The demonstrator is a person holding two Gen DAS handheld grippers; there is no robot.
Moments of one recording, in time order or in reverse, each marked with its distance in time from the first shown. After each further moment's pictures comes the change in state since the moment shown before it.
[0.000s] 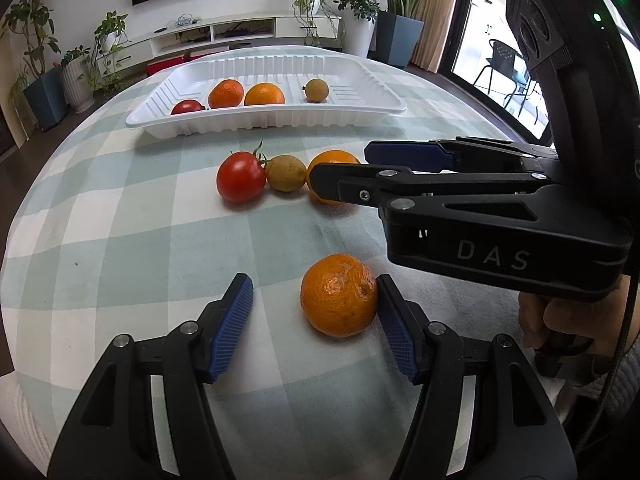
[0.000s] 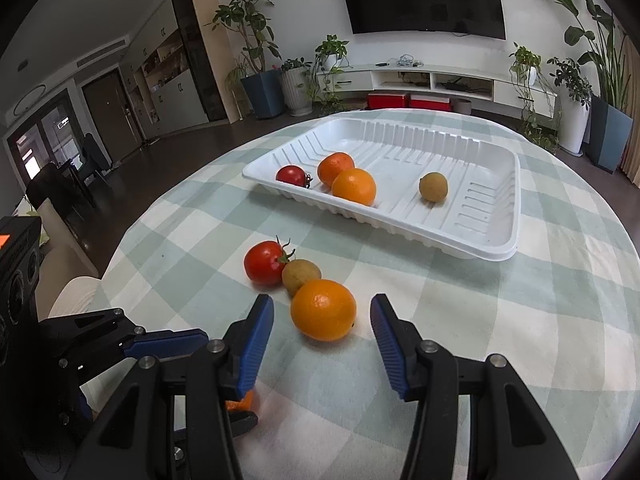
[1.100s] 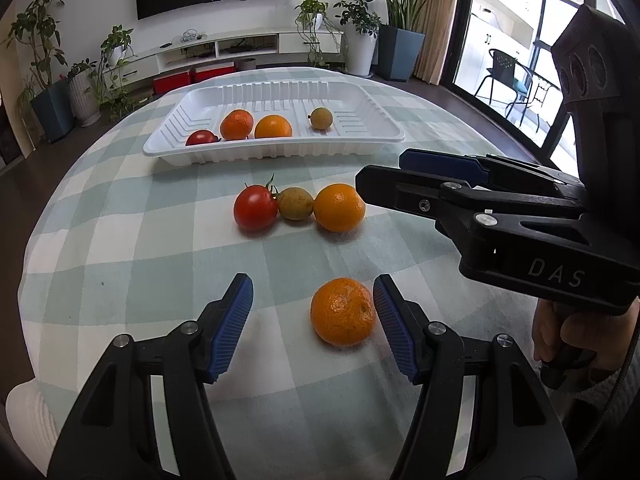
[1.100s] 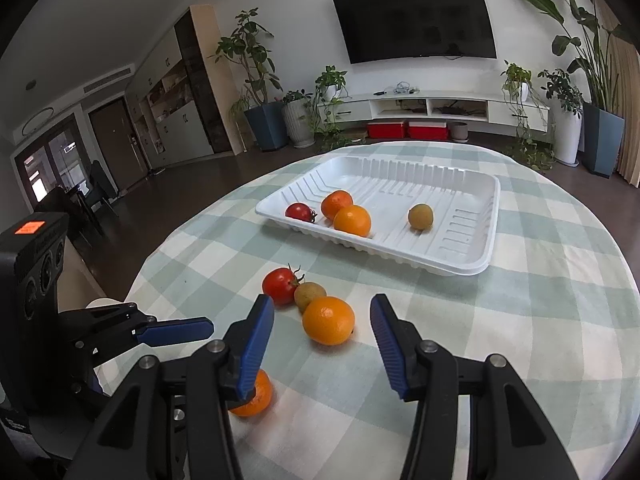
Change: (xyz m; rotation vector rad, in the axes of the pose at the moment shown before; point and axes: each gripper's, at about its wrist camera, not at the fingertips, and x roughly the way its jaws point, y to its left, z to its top) left arm -0.027 -0.002 0.009 0.007 -0.052 0.024; right arm -0.044 0.007 -0.004 0.029 -0.122 0.017
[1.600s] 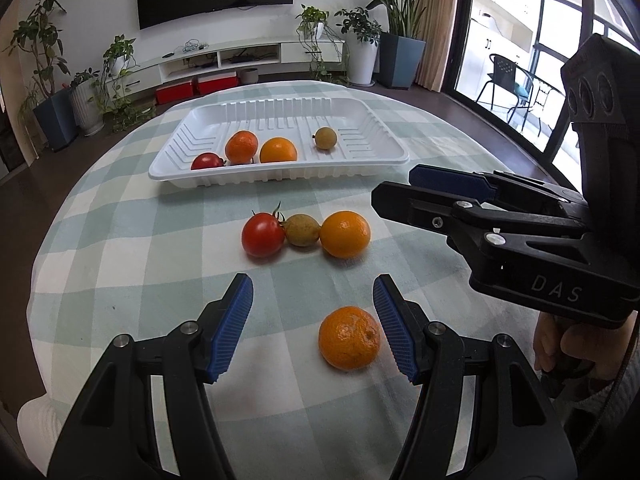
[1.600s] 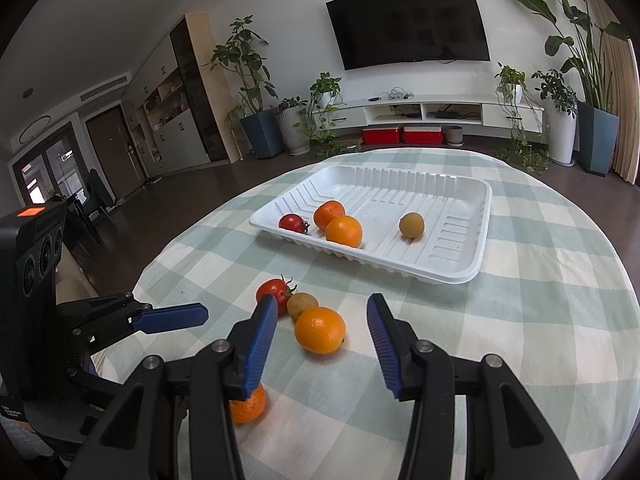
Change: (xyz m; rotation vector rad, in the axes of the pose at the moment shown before) left arm -0.005 -0.001 0.015 0.010 -0.032 0.015; right arm 0.003 -0.013 -0.002 0.019 -0.032 -0.011
